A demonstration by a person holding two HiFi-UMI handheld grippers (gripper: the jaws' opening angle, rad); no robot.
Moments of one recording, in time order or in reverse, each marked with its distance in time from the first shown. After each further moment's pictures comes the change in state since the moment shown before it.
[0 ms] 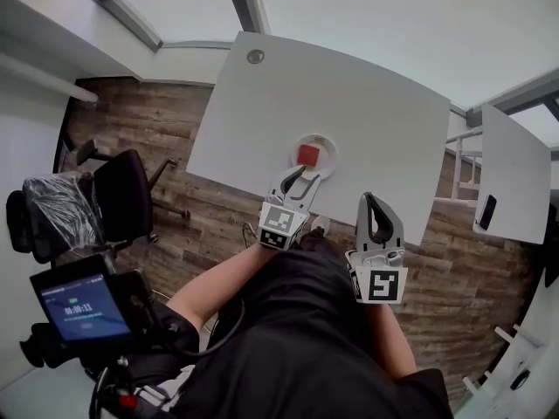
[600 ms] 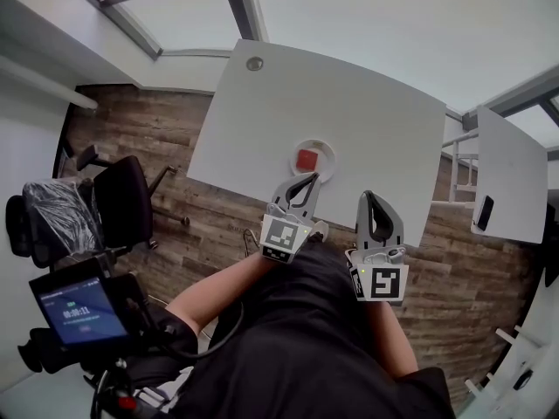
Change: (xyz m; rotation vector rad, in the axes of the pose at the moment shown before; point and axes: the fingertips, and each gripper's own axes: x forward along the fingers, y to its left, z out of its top) left arm -0.027 -0.020 0.057 0.060 -0.125 0.011; right arm 0.001 0.002 0.014 0.028 -0.035 -0.012
